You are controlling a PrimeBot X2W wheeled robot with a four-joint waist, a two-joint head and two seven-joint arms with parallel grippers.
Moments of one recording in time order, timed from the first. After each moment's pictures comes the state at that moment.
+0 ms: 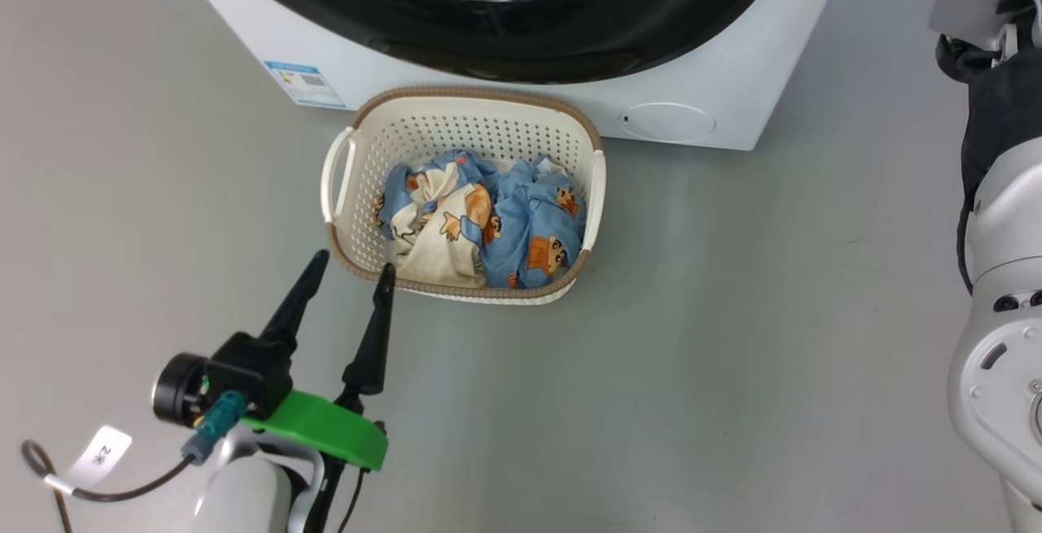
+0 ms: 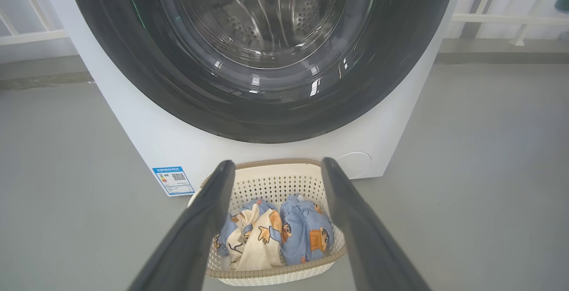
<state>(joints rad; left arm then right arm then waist) -0.28 0.03 -0.18 0.25 -0.15 -0.12 -0.26 -1.32 -0.07 -0.72 0.92 0.77 0.13 0.46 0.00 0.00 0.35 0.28</state>
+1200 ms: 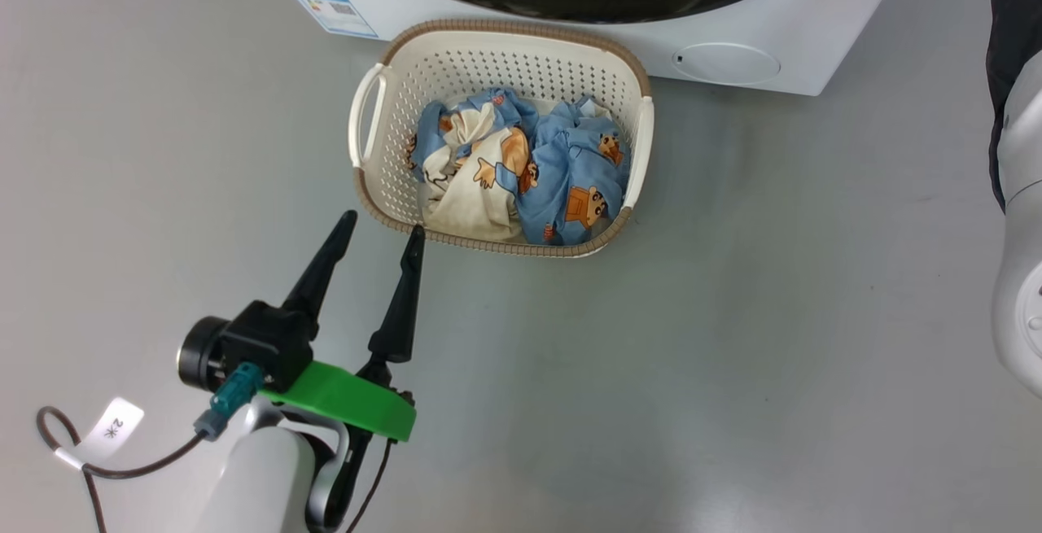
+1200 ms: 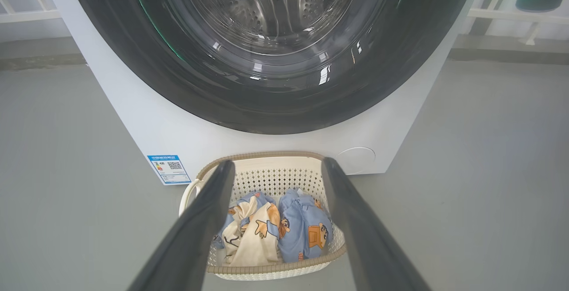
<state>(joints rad) -0.35 0.03 -0.26 0.22 -0.22 -0.08 -0.26 -1.53 -0.07 -0.81 1.05 0.50 0.13 0.51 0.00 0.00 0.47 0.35</state>
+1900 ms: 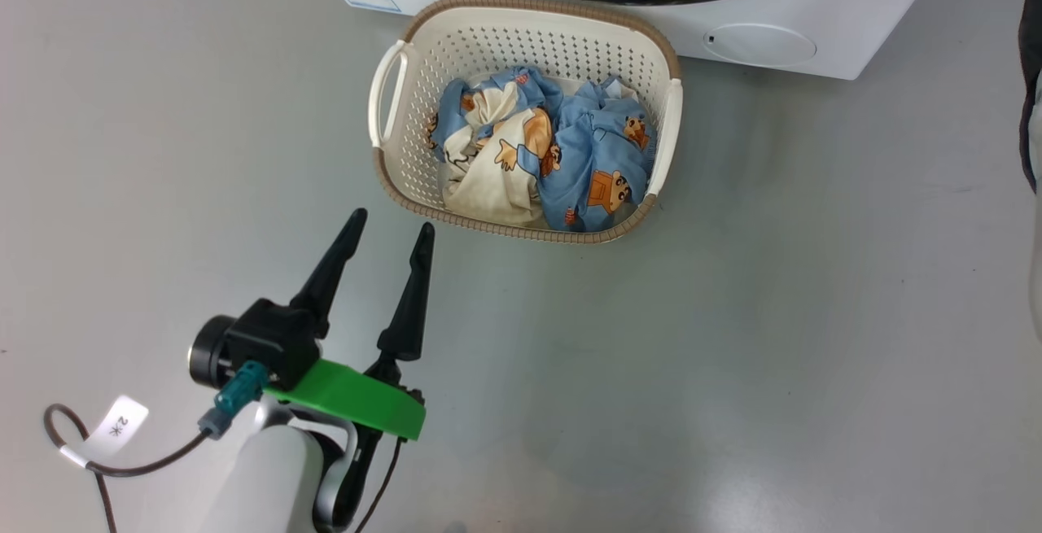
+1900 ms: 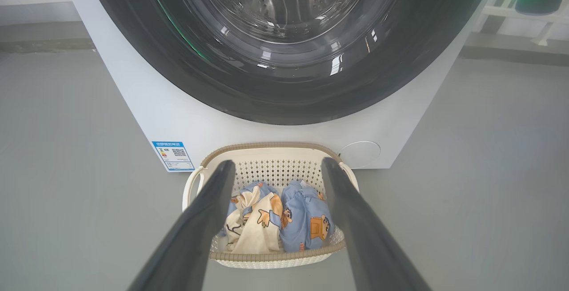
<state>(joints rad) -0.36 0.03 -0.29 0.21 -0.26 -0.07 -0.26 -1.59 -0.09 -0.92 1.08 0.37 0.13 0.53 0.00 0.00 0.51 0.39</state>
